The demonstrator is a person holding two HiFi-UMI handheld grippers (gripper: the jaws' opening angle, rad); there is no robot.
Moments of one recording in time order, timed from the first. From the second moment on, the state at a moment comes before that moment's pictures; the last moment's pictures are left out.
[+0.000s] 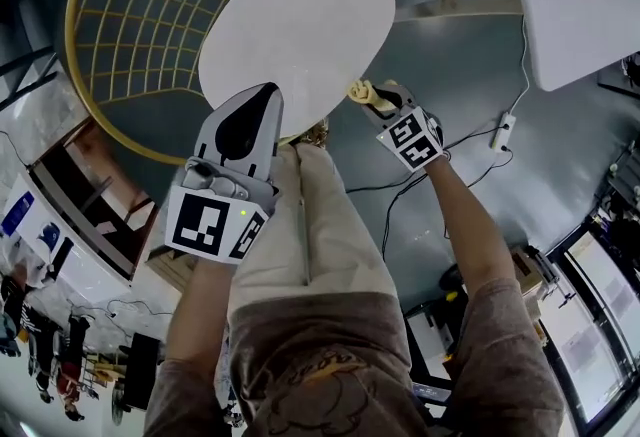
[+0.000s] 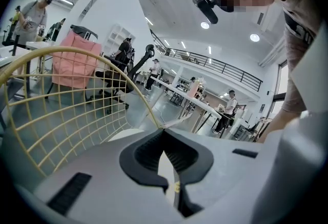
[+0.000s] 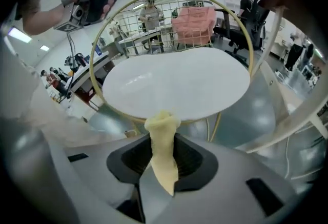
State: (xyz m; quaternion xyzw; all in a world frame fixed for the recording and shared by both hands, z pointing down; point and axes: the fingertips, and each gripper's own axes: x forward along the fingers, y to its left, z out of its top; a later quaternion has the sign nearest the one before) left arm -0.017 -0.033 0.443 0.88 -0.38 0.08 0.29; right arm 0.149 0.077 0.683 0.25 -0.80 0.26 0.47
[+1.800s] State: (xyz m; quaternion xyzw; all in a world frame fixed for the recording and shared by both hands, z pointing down) left arm -0.001 0.014 0.103 0.95 -0.28 0.05 0.14; right arm 0.127 0.051 0.079 0.48 -0.88 0.06 0.01
